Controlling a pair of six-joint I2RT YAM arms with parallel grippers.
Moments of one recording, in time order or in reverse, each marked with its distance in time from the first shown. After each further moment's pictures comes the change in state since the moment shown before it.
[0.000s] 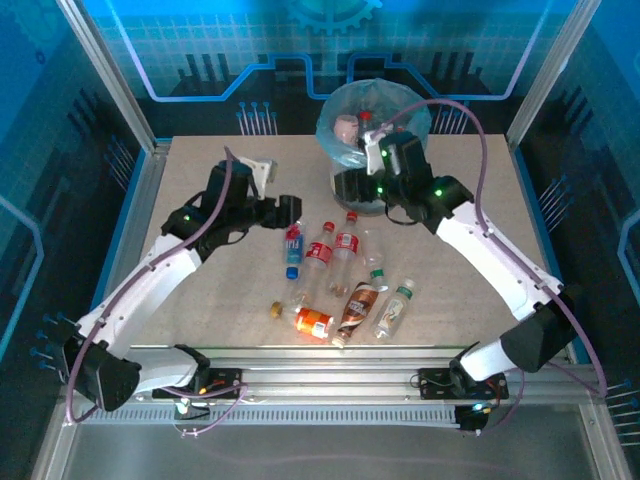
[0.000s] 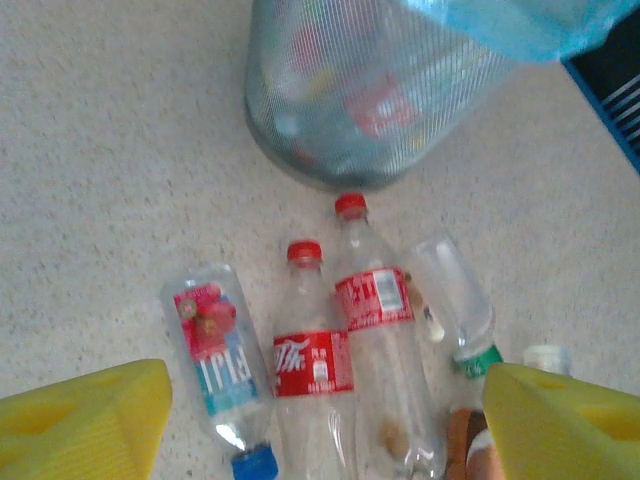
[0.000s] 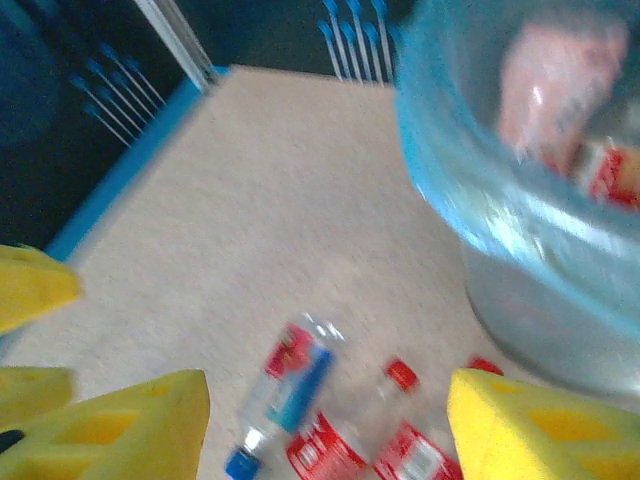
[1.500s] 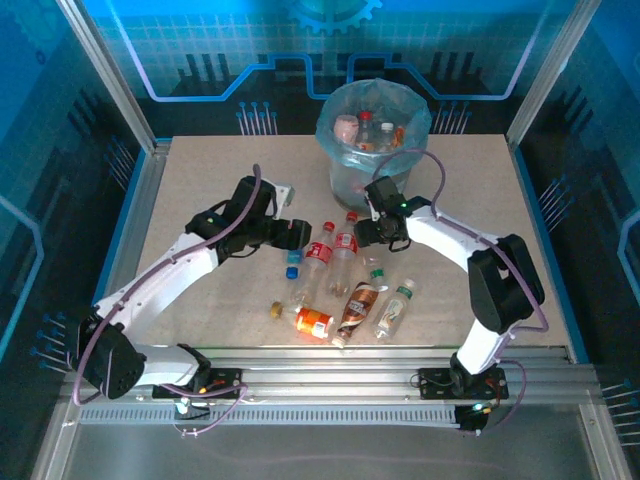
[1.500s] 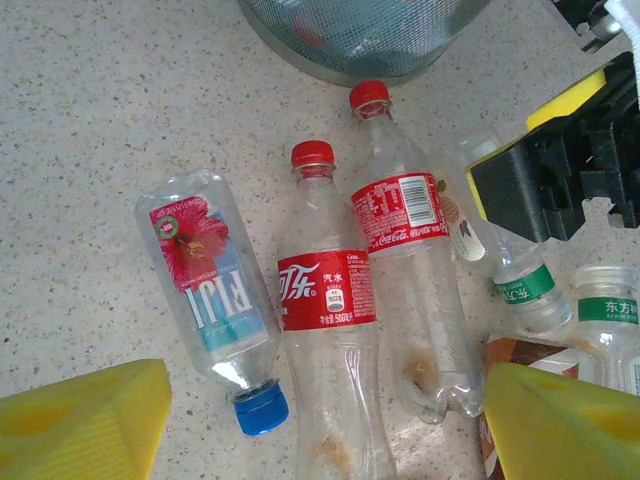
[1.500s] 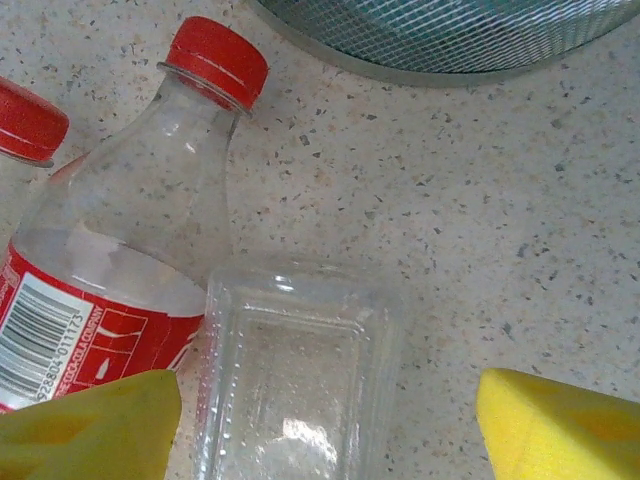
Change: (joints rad) left arm -0.051 0.093 -0.038 -0.044 -0.009 0.021; right arm -0.092 0.283 -0.251 0.032 0.128 -0.044
